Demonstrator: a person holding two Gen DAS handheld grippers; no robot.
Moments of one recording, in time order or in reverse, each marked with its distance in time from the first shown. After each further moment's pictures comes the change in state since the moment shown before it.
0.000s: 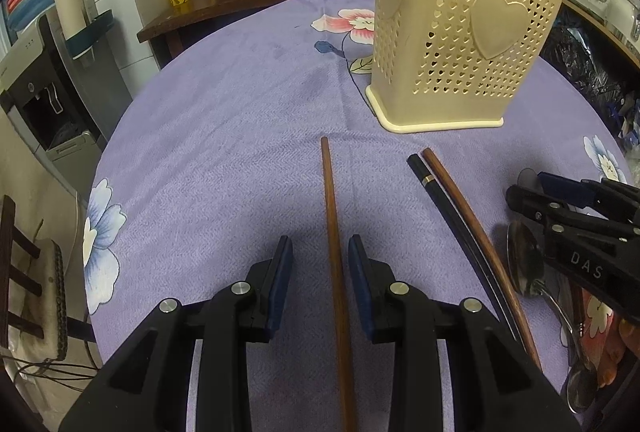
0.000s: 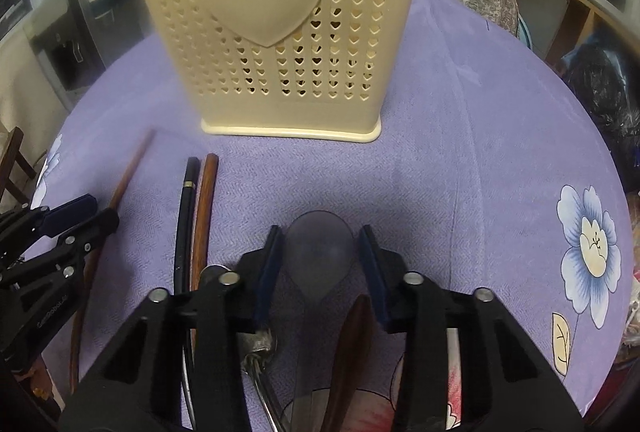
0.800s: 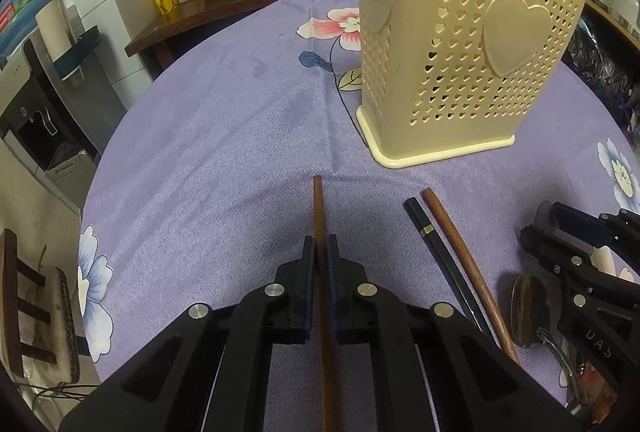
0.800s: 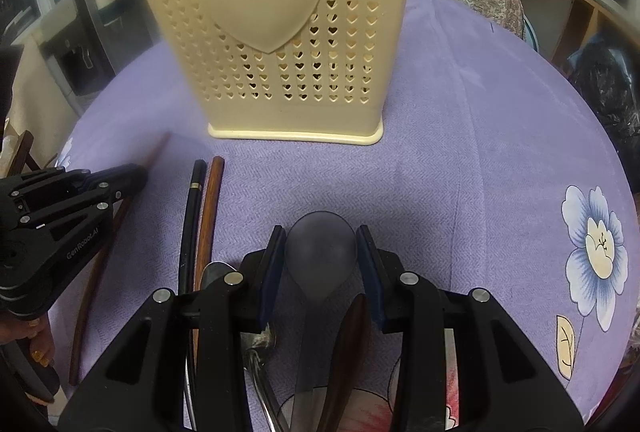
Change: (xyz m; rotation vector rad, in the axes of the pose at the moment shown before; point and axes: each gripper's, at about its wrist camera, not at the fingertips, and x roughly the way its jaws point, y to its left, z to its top) left arm 0.015 -0.013 0.027 0.043 0.011 0.023; right arm -0.004 -0.012 0.000 0.006 -0.031 0.047
